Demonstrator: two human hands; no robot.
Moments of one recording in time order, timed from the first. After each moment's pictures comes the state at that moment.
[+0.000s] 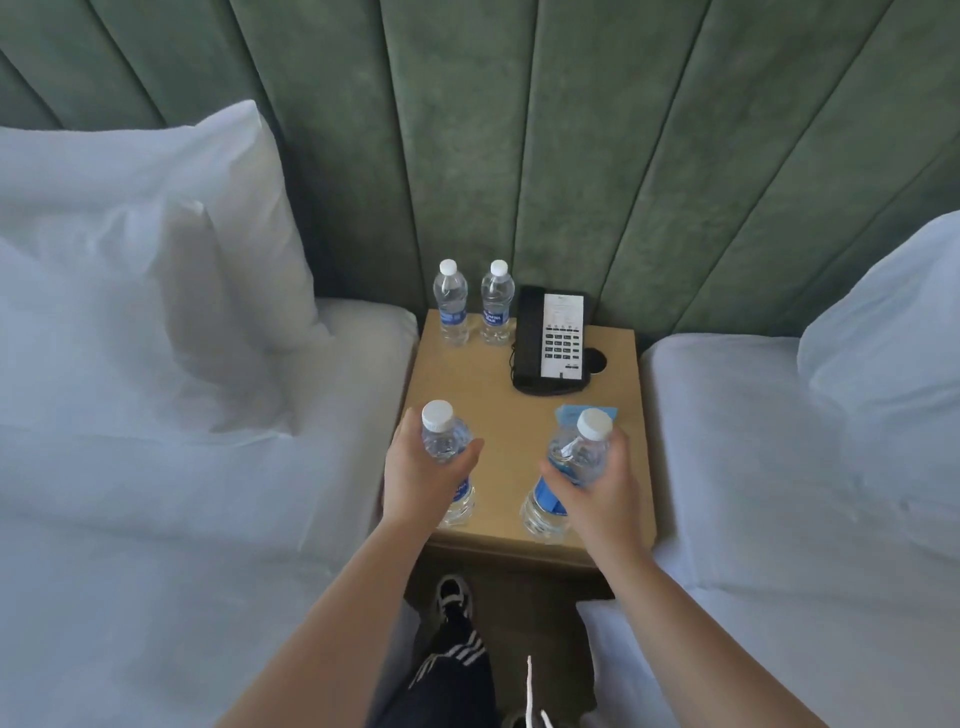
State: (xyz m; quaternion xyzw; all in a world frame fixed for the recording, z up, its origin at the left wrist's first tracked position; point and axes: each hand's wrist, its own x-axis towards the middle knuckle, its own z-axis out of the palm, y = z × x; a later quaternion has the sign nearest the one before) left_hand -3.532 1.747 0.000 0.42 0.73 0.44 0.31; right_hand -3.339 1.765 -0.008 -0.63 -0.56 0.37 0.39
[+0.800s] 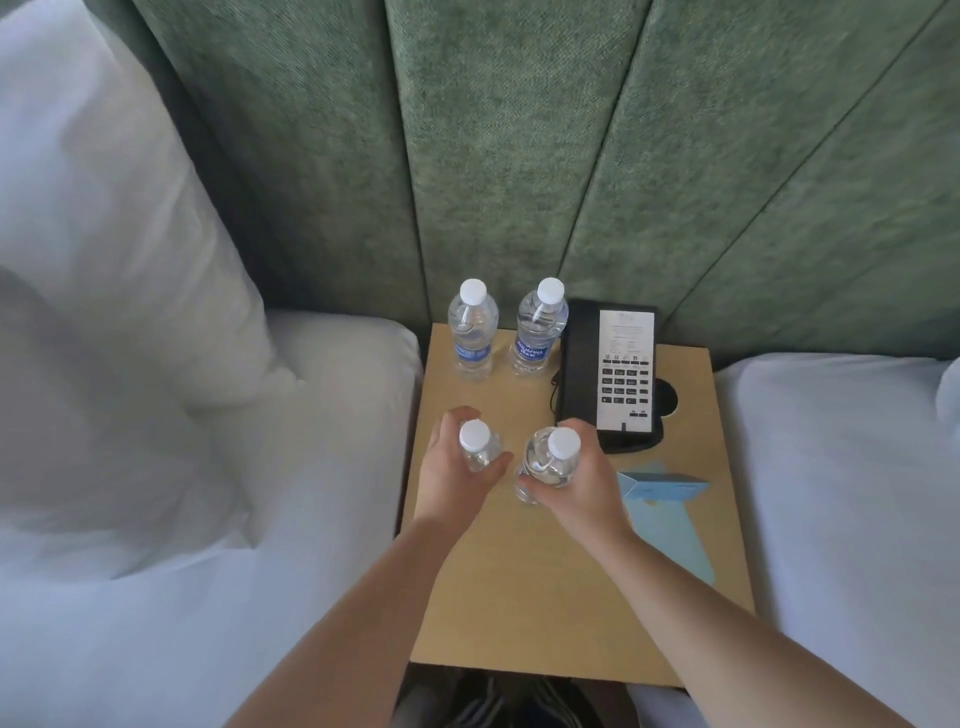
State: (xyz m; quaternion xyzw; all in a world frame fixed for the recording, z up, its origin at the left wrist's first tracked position) left_hand -3.617 1.957 -0.151 0.48 0.71 0.36 0.37; right_hand -3.450 1.975 -0.150 -0.63 -0.60 0.40 0.27
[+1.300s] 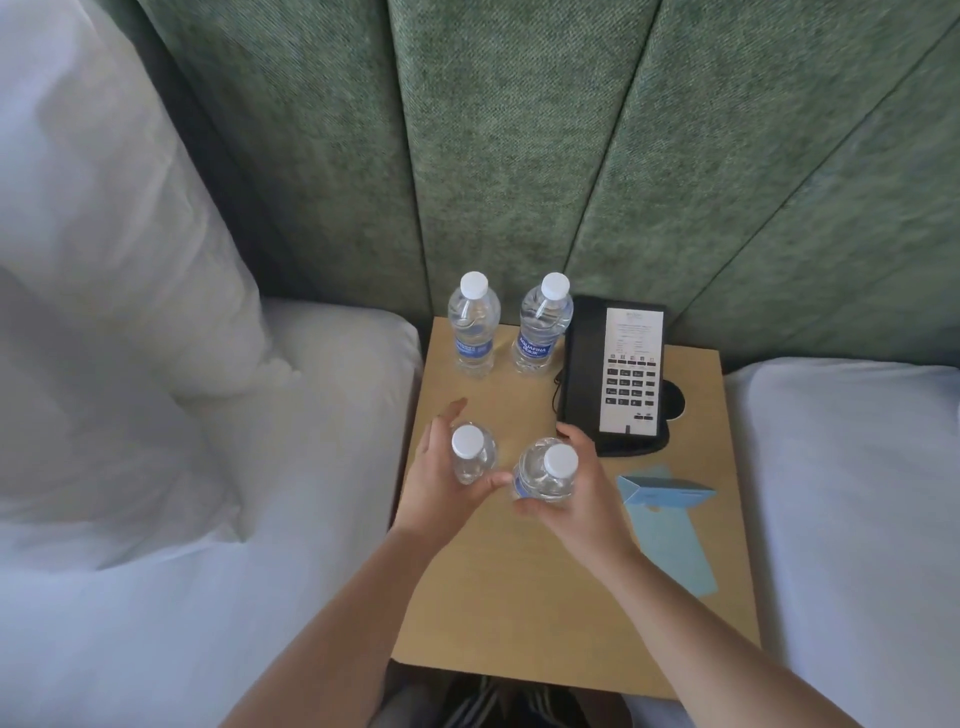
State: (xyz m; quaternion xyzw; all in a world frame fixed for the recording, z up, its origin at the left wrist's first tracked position) left_hand -3.626 1.947 -0.153 0.51 0.68 0.36 0.39; right_hand -3.441 1.967 -0.154 -0.59 -0.63 0.44 0.24
